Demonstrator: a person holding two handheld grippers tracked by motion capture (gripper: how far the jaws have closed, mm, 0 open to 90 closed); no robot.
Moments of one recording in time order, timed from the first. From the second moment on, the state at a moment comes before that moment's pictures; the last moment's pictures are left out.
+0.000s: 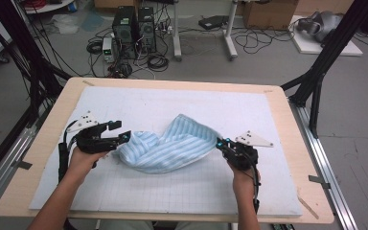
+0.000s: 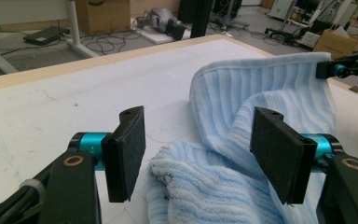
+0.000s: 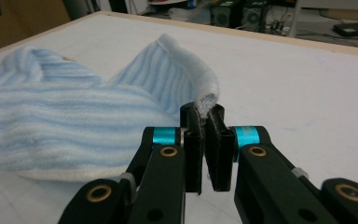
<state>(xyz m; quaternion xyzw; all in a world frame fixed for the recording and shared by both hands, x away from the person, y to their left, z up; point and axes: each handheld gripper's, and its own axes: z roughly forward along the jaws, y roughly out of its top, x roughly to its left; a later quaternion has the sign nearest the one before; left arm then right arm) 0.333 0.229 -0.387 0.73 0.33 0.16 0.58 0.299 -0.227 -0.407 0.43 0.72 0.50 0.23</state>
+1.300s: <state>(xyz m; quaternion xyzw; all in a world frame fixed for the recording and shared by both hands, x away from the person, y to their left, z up) 0.383 0.149 -0.440 0.83 0.34 0.08 0.44 0.288 -0.248 -0.416 0.50 0.69 0.46 0.27</state>
